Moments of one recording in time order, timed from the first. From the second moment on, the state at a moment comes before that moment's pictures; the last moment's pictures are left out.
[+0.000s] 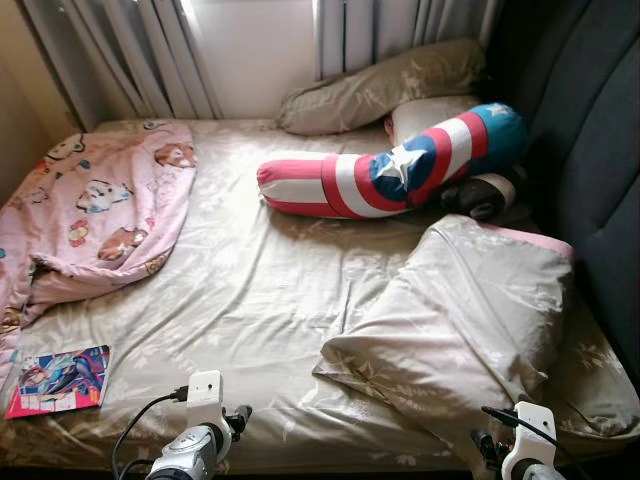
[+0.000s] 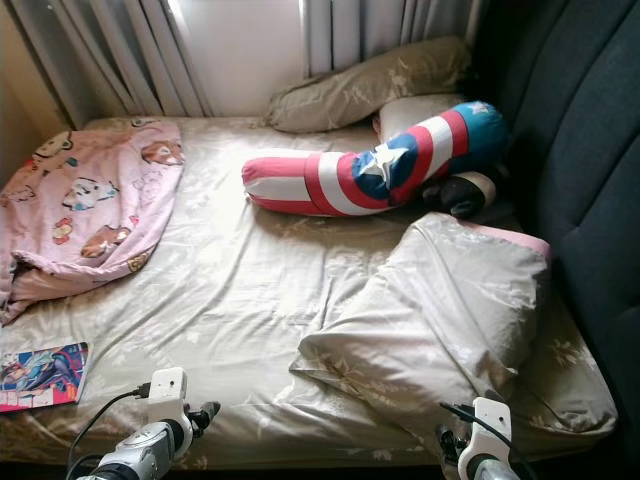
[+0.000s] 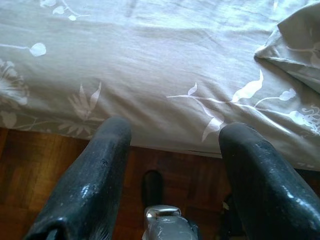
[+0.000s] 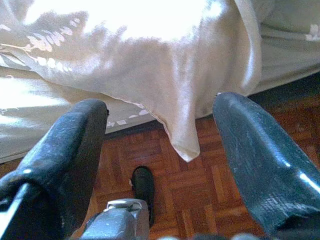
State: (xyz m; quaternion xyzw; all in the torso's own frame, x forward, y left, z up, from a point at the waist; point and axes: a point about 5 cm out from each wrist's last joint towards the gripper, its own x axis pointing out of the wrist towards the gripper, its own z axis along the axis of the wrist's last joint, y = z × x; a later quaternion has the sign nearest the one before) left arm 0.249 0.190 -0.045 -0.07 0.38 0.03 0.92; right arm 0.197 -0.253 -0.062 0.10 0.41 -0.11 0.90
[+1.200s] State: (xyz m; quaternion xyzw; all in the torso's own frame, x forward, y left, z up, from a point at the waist) left arm 0.249 0.191 -0.045 -0.07 0.38 0.04 0.92; right arm 0.216 -0.248 -0.044 0.13 0.28 -0.06 0.95
